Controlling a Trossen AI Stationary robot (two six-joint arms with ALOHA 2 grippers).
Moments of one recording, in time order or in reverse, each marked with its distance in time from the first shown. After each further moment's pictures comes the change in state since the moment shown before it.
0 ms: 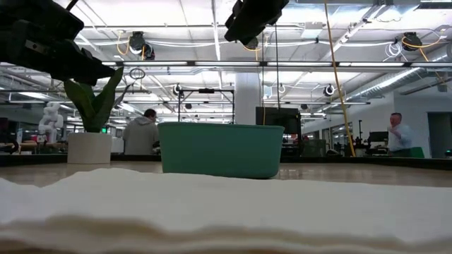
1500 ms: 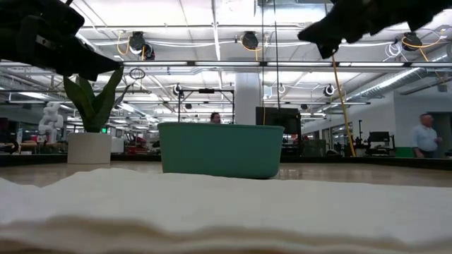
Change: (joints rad) left arm 0.000 0.000 0.000 0.064 -0.054 -0.004; right arm -0.041 -0.806 -0.957 0.734 0.166 0.240
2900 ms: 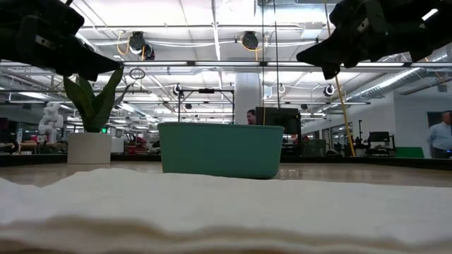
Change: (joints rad) left arm 0.000 0.000 0.000 -0.003 0.007 0.000; right arm -0.096 0.002 -0.203 0.327 -0.008 0.022
